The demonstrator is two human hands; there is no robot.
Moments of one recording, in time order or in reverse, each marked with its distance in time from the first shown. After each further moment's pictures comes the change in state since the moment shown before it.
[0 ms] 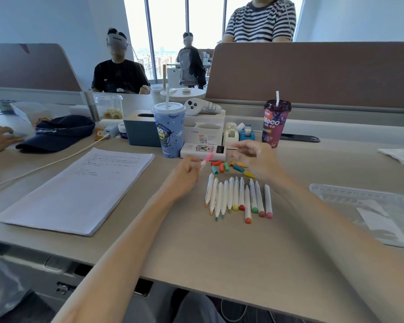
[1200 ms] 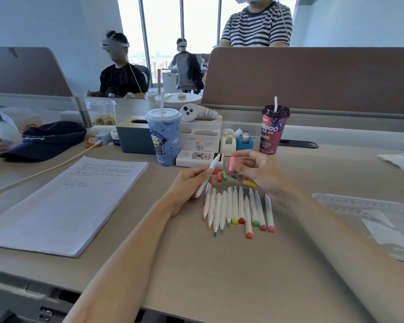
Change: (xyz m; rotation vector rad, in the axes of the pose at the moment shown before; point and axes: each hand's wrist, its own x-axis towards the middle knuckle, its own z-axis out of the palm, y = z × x) left_hand 0.013 0.001 0.012 -0.468 -0.176 0.048; right_hand 0.003 0.015 -0.004 0.426 -0.126 0.185
